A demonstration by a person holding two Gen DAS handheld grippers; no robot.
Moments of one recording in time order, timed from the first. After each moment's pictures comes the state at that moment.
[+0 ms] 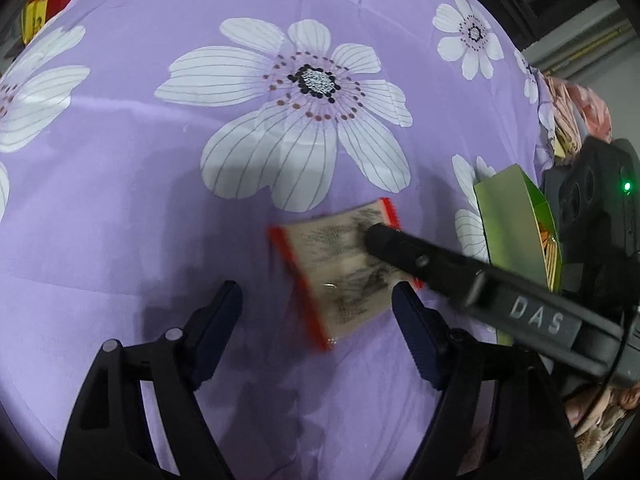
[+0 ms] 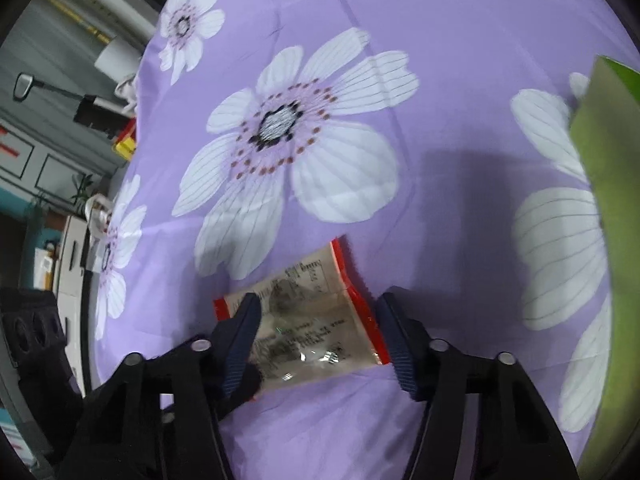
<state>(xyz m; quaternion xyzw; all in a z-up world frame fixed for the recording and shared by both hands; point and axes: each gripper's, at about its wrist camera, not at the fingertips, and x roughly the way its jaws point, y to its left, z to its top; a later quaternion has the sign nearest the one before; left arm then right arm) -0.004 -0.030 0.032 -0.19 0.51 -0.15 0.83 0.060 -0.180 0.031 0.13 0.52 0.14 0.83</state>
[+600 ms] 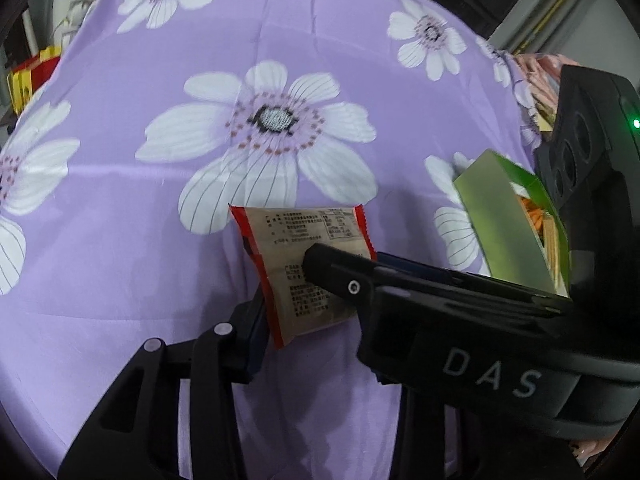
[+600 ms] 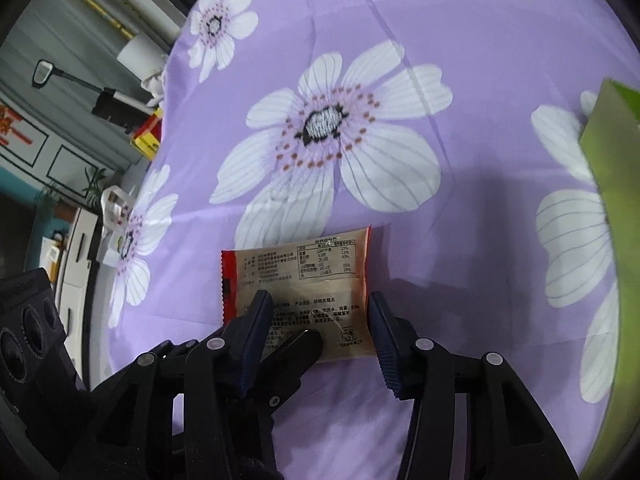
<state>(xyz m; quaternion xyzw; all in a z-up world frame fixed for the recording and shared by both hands) -0.020 -0.054 0.050 -0.12 0.43 -0.16 0.88 0.036 -0.160 0.049 0.12 0.49 0.15 0.85</state>
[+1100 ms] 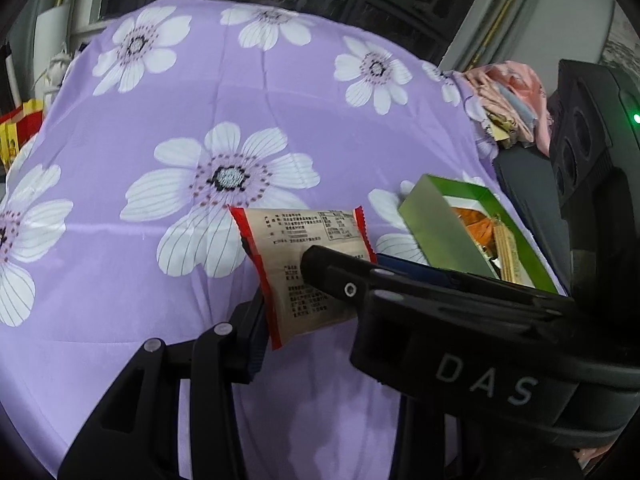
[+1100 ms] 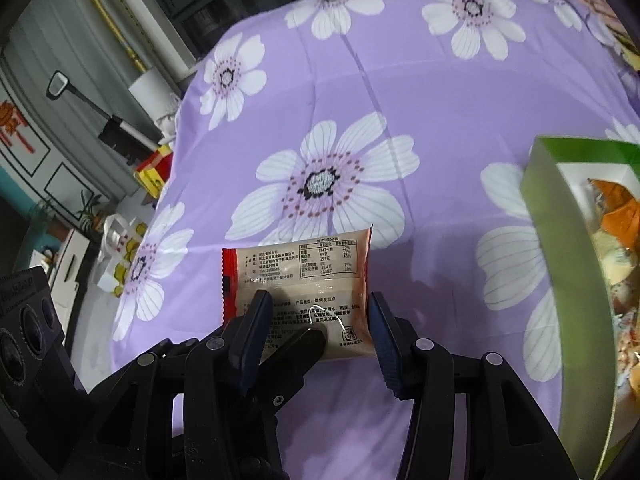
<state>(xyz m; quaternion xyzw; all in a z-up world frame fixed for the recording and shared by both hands) -0.051 -0.070 0.086 -0.10 0.35 -0.21 0.91 -0.008 -0.172 0.095 0.10 0.41 0.12 0.90</state>
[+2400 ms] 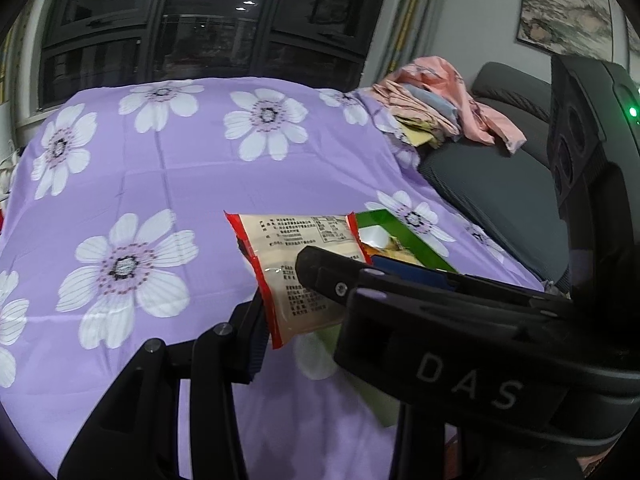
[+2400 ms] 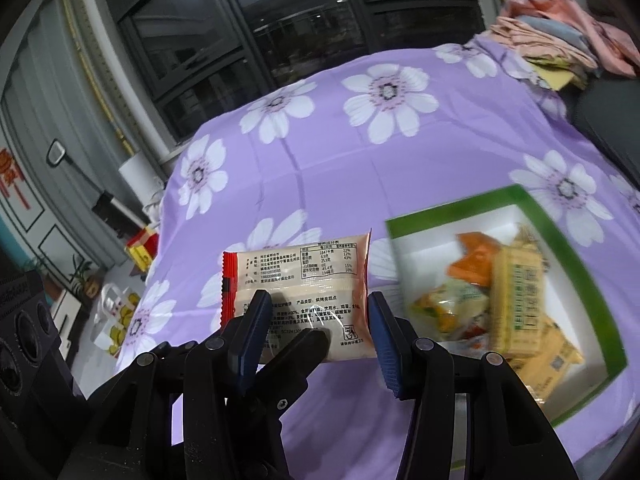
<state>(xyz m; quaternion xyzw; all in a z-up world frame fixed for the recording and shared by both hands) -0.105 -0.198 0.152 -0.02 0.25 -0.29 0.92 -0.084 -0.291 0.155 0.15 0.29 0.06 0.94</state>
